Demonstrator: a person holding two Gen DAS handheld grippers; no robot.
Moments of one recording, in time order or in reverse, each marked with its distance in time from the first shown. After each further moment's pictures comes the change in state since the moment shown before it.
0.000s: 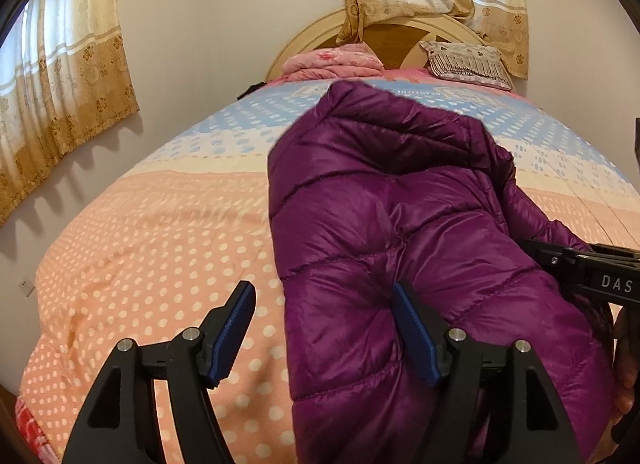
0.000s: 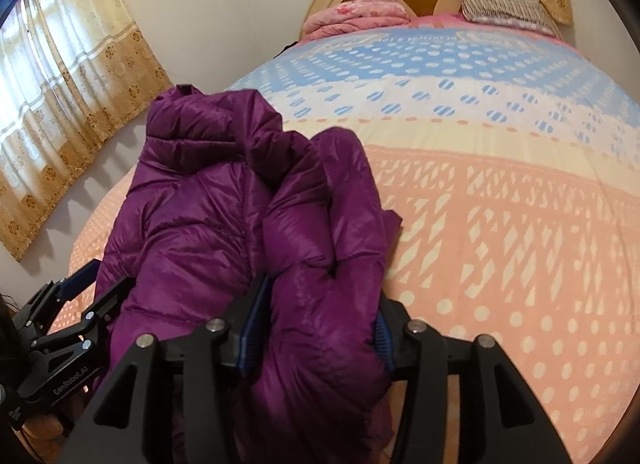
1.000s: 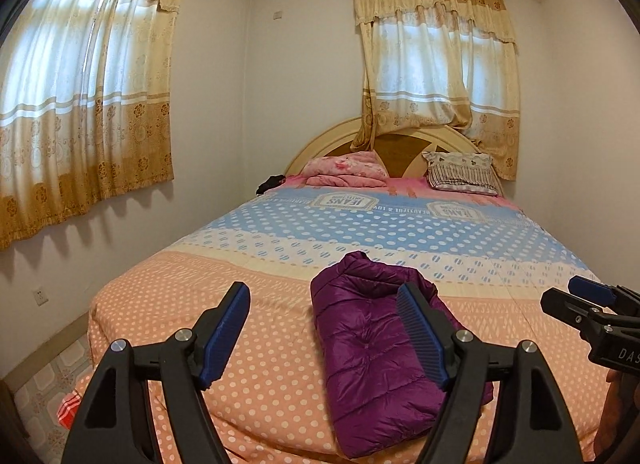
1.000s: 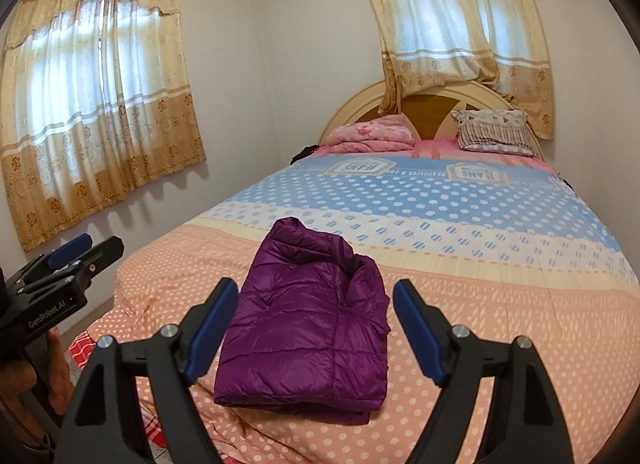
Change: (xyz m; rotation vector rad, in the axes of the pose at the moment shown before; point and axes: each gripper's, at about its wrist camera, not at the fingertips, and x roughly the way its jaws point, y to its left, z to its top) left arm -0.230 0.043 0.014 -0.113 -0.336 -0.014; right arm -0.215 0.094 -0.031 -0.152 -0.358 -0.051
